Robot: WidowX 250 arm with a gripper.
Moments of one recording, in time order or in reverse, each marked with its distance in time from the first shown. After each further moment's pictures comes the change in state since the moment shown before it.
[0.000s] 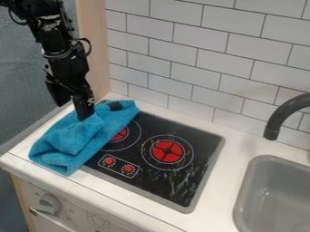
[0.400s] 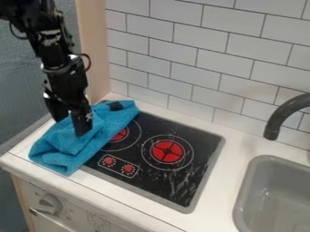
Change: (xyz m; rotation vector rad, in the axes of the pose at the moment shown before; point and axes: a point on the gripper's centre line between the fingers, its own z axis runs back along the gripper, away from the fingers) arm -0.016 -0.014 -0.015 -0.033 0.055 -0.003
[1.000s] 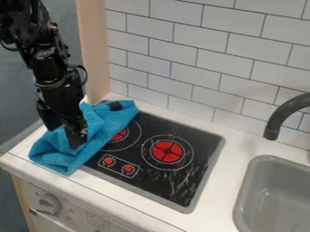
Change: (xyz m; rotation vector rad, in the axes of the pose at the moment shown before) arm -0.016 -0.022 0.003 0.077 -0.035 -0.050
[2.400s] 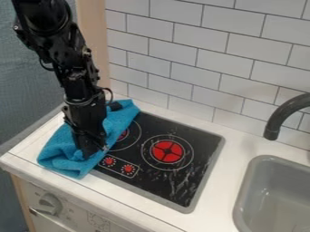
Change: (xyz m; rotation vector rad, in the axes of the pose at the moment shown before) arm 0.014 -0.016 -0.040 -0.069 0.079 -0.036
